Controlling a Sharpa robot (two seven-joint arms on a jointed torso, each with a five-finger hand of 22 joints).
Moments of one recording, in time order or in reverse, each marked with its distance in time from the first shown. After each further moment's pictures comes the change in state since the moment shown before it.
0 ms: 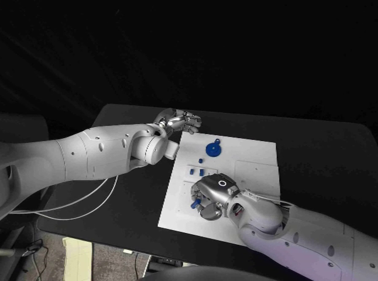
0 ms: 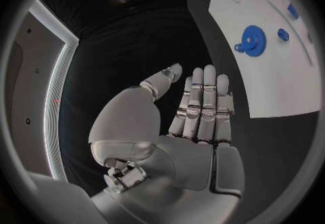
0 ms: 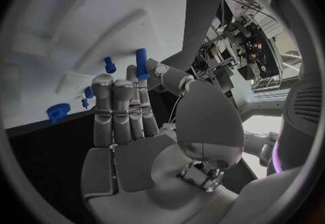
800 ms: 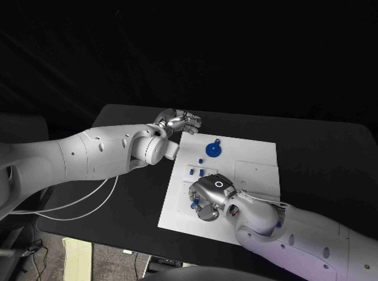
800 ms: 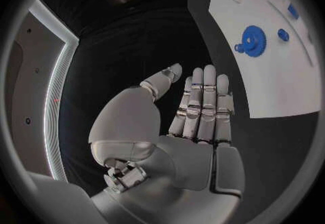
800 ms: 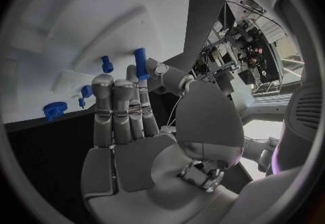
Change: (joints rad) left arm 0.000 0.001 0.000 0.000 0.000 0.000 0.000; left_hand 0.000 0.000 0.000 0.000 0.000 0.000 0.000 0.000 -0.001 0.000 0.000 0.000 0.000 0.000 0.000 0.000 0.003 0.000 0.000 0.000 0.000 0.001; right arm 0.000 0.022 -0.009 -0.006 -0.041 0.010 -0.027; right_hand 0.000 0.000 0.003 -0.006 -0.003 0.000 0.000 0.000 0.004 0.003 0.000 0.006 0.000 0.000 0.000 0.000 0.001 0.000 0.004 0.000 0.004 0.000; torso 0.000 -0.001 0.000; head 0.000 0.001
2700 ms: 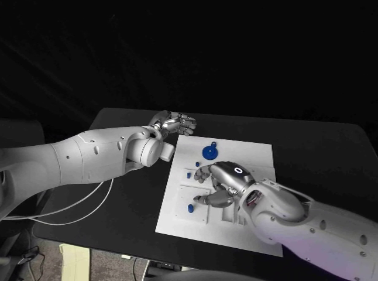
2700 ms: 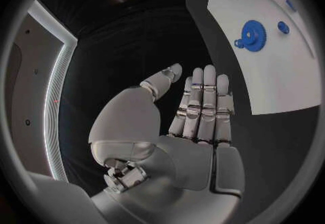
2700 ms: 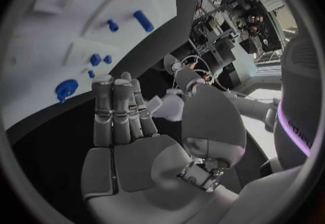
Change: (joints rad) left arm 0.003 -0.005 0.000 -0.013 0.000 0.002 -0.005; left_hand 0.000 0.000 0.000 0.000 -0.003 0.000 0.000 -0.001 -0.002 0.000 0.000 0.000 0.000 0.004 -0.004 -0.008 0.010 -0.001 0.000 0.000 -0.004 0.003; right arm 0.044 -0.143 0.074 0.129 0.274 -0.086 0.083; right_hand -0.168 -0.075 -0.344 -0.009 0.186 -0.215 0.094 -0.099 -0.042 -0.221 0.071 -0.080 -0.011 -0.028 0.075 0.013 -0.015 -0.009 -0.026 0.004 -0.008 0.000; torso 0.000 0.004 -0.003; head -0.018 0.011
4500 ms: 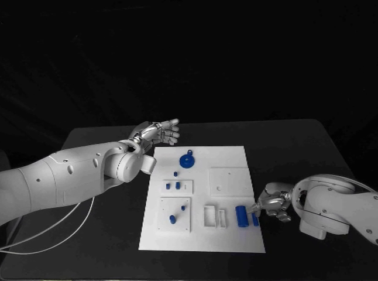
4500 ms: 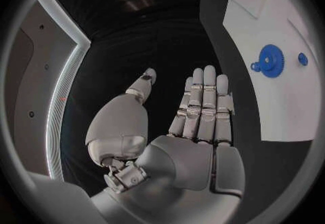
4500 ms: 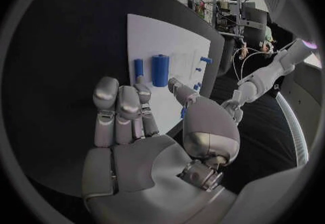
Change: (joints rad) left arm -0.013 0.008 -0.006 -0.018 0.031 0.123 0.086; left_hand -0.262 -0.041 -0.207 0.083 -0.094 -0.020 -0.002 0.004 -0.017 0.000 0.000 -0.019 -0.006 0.004 0.003 -0.065 0.060 0.011 -0.004 0.004 -0.050 0.001; right arm 0.153 -0.359 -0.092 0.064 0.589 0.488 -0.420; right_hand -0.249 0.151 0.028 0.187 -0.178 0.082 -0.089 0.059 0.138 0.026 -0.112 0.992 0.922 0.047 -0.115 0.199 0.125 0.008 0.072 -0.072 0.133 0.000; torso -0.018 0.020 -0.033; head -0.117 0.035
